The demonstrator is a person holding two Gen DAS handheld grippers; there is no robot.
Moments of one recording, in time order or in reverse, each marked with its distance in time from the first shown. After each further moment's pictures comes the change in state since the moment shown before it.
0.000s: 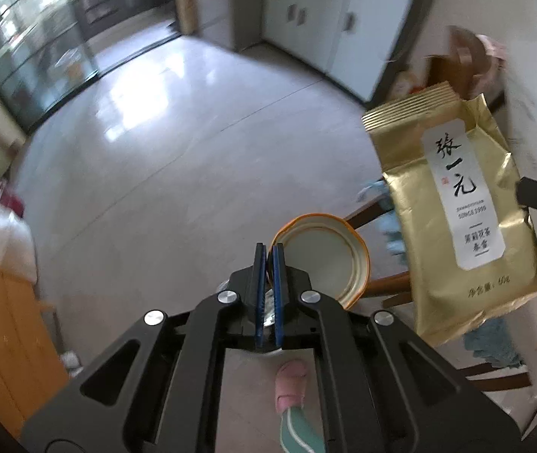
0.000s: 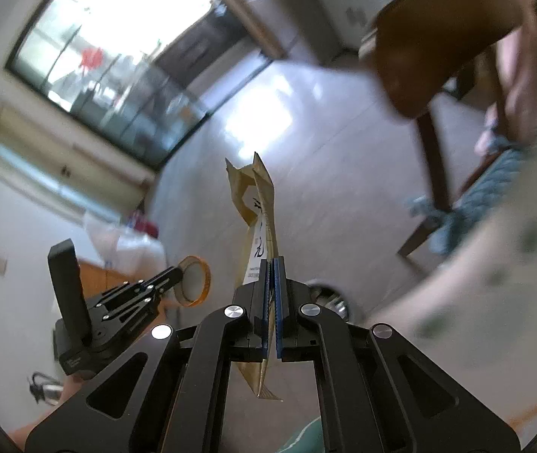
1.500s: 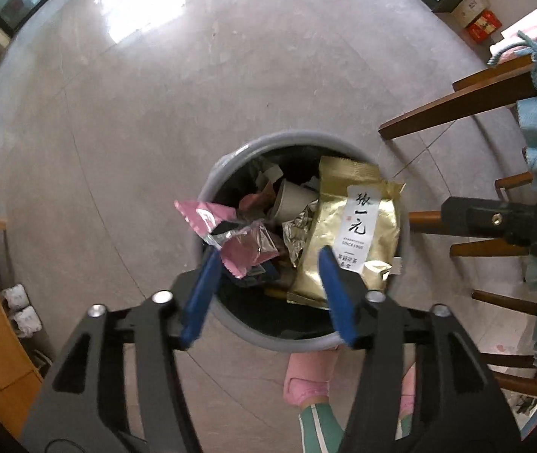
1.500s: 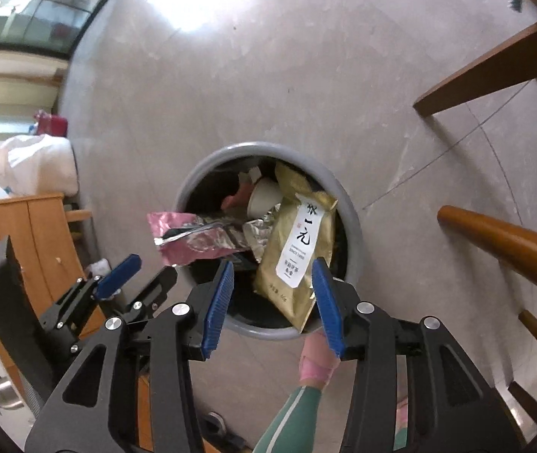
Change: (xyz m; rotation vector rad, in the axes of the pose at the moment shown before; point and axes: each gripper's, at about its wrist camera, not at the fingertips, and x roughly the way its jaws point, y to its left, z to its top) left arm 0.294 0.063 -0.154 -0.086 0.330 0.022; right arm 0.371 -0.125 -0.124 0.088 0.471 -0.194
